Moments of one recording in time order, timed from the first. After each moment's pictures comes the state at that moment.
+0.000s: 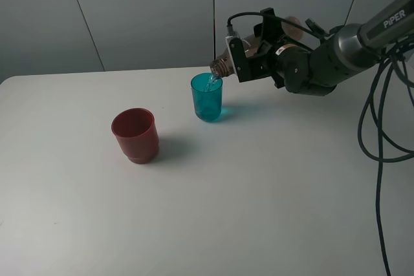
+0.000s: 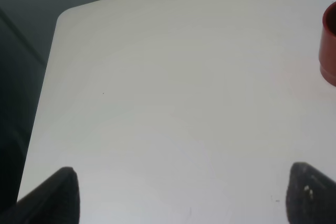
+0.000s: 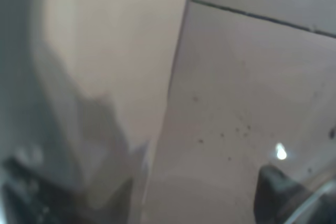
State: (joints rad) left arm 0.07 0.00 -0.52 0.02 1.10 0.24; right arm 0.42 2.13 -1.06 0.38 -0.73 -2.02
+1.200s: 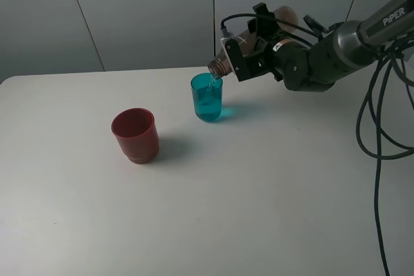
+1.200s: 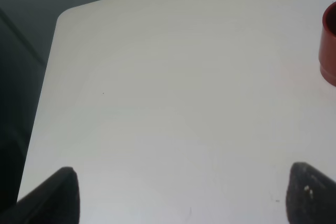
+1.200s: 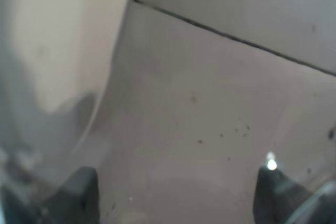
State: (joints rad) left arm 0.07 0.00 -0.52 0.02 1.10 0.24; right arm 0.42 2.13 -1.08 0.32 -0.74 -2.09
